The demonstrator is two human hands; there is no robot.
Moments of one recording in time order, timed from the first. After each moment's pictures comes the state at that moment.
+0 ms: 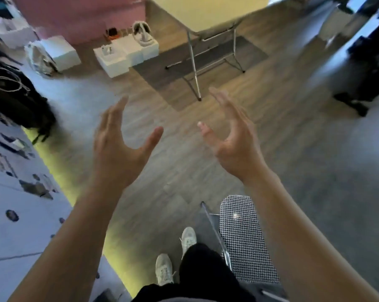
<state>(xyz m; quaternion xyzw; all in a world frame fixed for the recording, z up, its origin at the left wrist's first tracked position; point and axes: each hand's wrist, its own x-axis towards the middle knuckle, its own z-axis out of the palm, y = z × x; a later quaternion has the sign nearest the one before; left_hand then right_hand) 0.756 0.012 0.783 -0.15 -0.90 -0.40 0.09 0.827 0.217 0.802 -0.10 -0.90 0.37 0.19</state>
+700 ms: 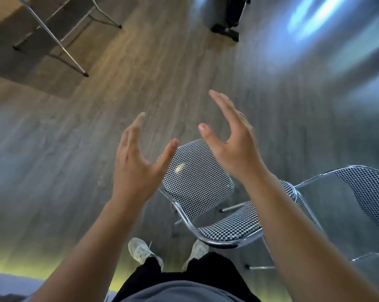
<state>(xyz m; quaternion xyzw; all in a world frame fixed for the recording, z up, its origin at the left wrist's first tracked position) 0.923 0.143 0.739 -0.36 -0.77 -0.49 -0.17 1.066 0.258 0.800 -0.41 -0.84 0.25 0.24</state>
